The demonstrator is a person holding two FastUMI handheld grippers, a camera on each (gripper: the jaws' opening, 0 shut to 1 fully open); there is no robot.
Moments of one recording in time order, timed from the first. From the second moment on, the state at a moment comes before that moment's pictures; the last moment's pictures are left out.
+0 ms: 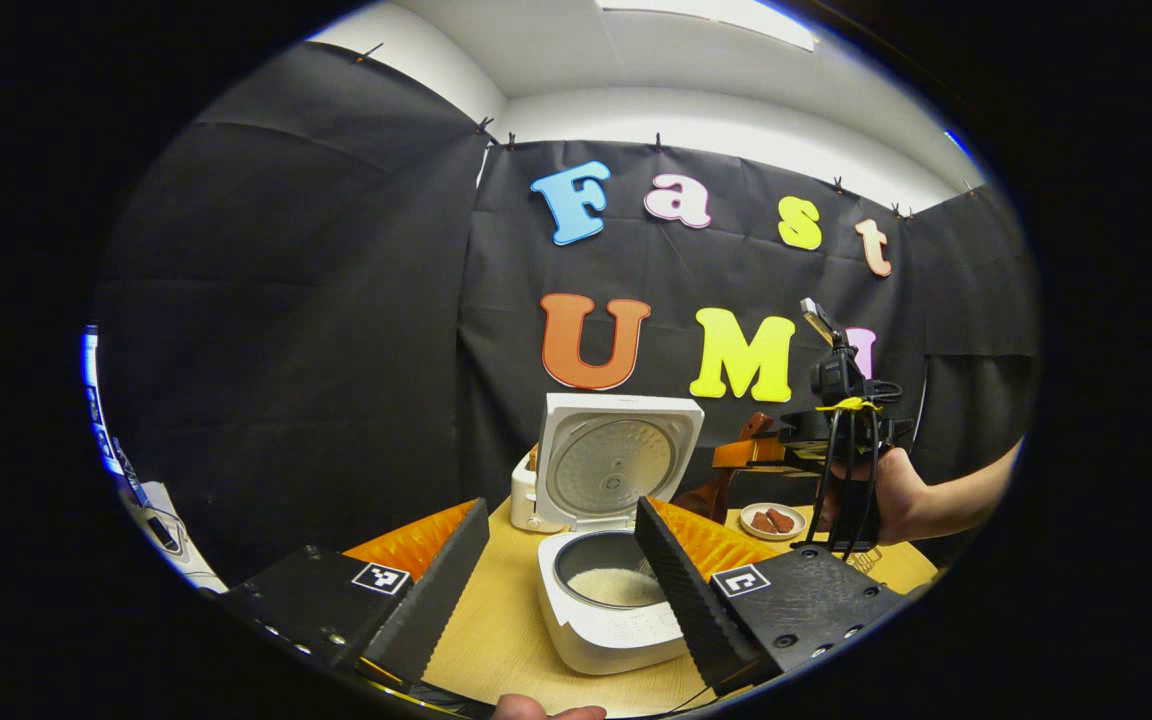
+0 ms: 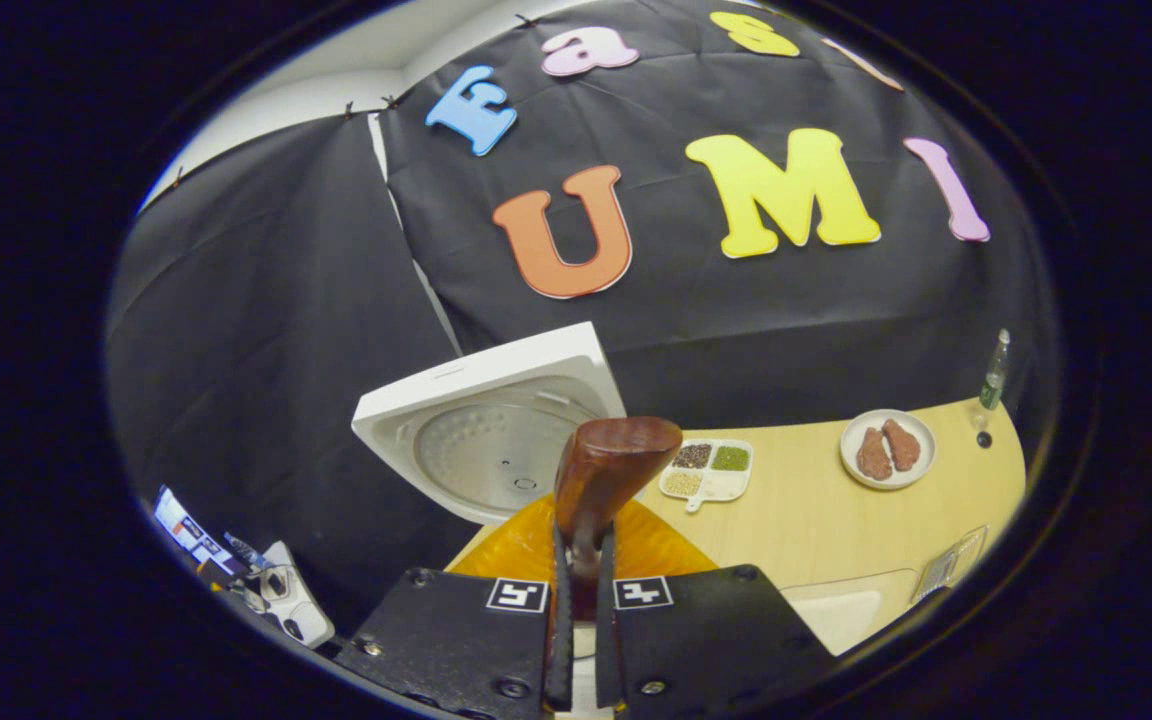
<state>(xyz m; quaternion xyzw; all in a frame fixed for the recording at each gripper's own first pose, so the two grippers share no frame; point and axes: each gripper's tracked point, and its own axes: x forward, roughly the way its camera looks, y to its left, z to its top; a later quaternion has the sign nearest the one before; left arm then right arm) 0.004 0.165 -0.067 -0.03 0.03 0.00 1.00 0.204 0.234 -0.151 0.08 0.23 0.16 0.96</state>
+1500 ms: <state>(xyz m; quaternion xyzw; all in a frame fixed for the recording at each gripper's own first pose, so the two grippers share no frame) -0.005 0.167 -0.075 -0.04 0.05 0.06 1.00 0.175 0.249 -0.107 -0.12 0.10 0.24 0.96</state>
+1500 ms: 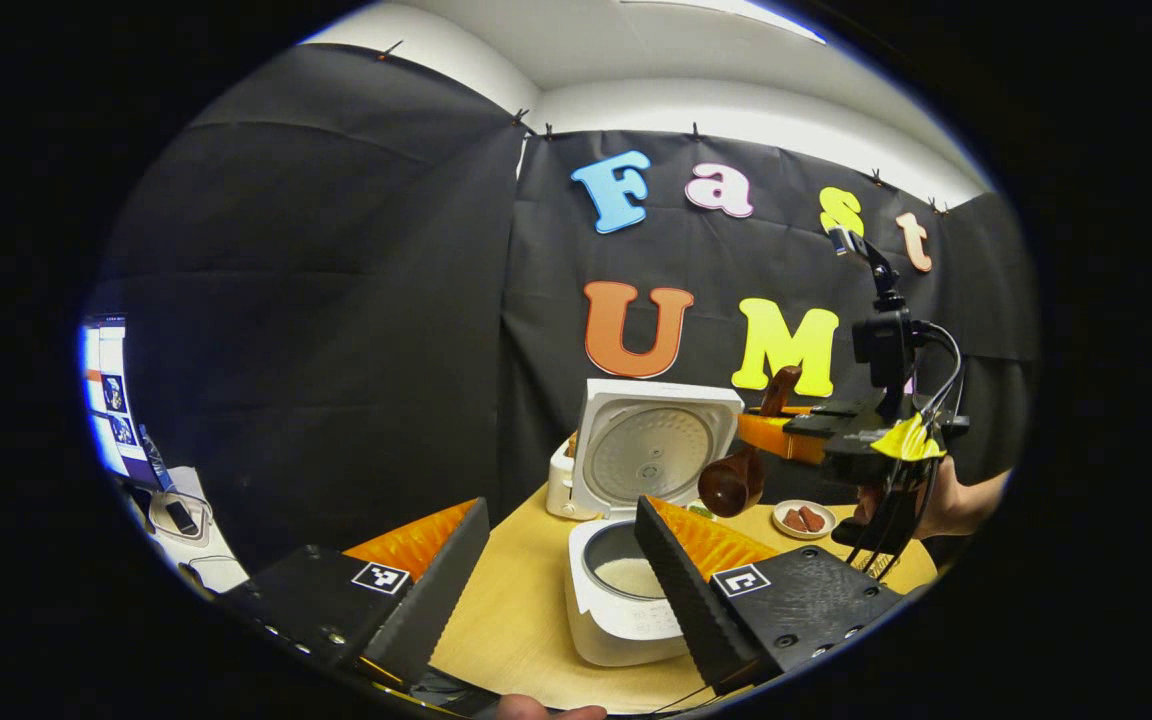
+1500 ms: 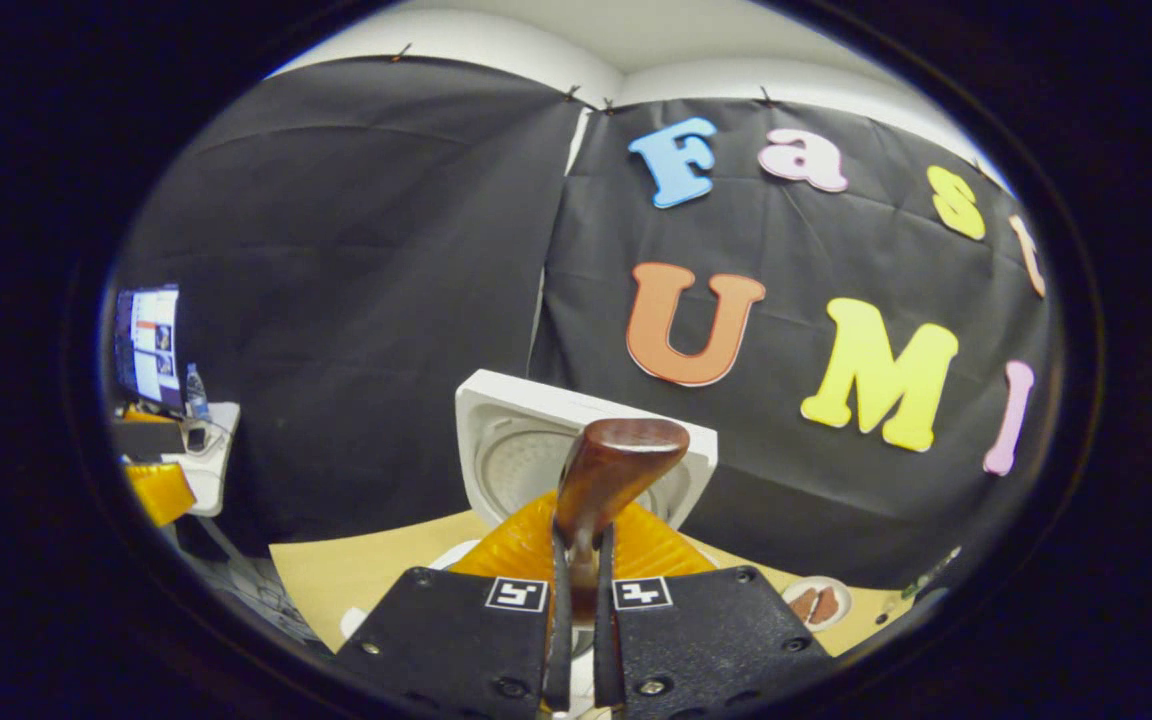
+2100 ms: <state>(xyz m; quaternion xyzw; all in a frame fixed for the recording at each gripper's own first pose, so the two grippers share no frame) 0.011 0.088 -0.076 -0.02 0.07 0.00 1.00 0.121 0.024 -0.087 0.13 0.13 0.08 0.98</state>
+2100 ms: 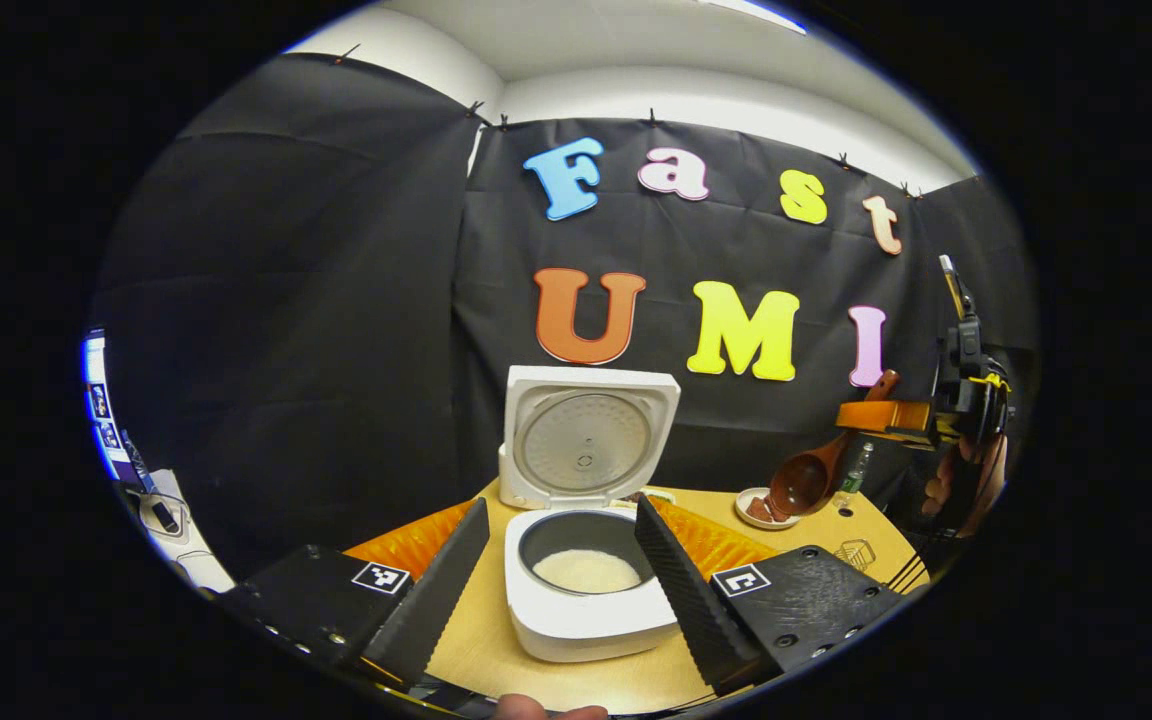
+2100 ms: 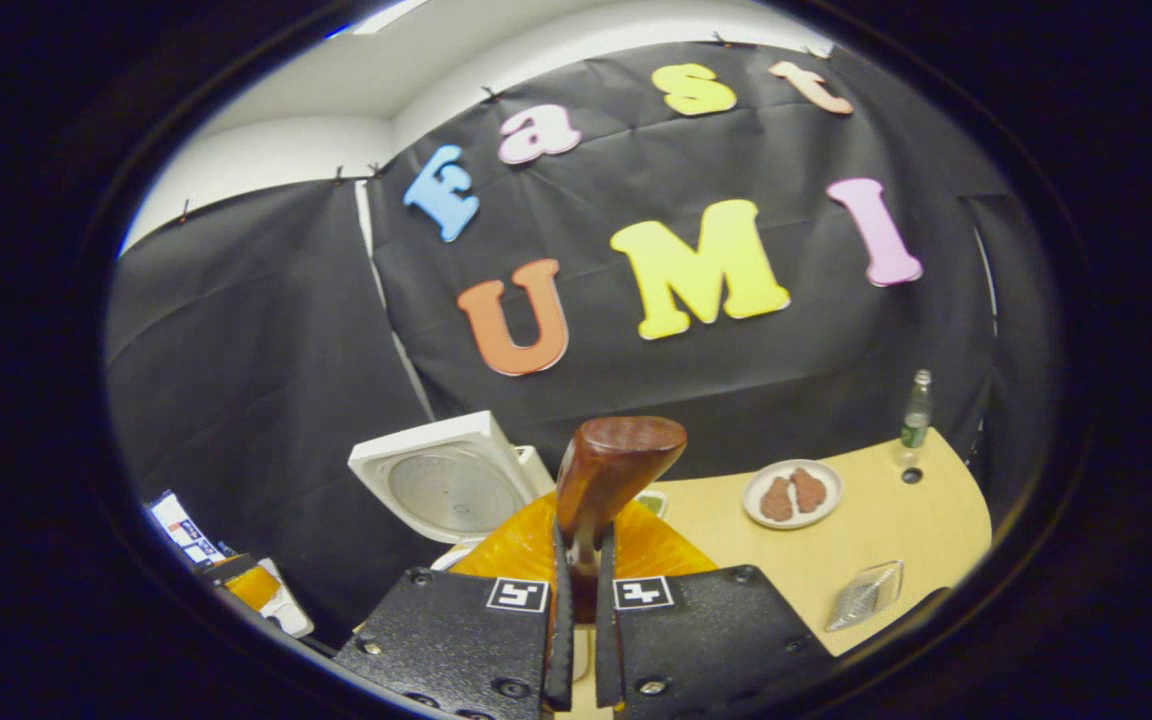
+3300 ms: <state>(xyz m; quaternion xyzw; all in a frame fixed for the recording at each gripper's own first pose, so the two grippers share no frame) 0.090 -0.027 -0.079 -0.04 0.12 -0.02 0.99 0.130 -0.237 -0.268 0.17 0.24 -0.11 0.95</state>
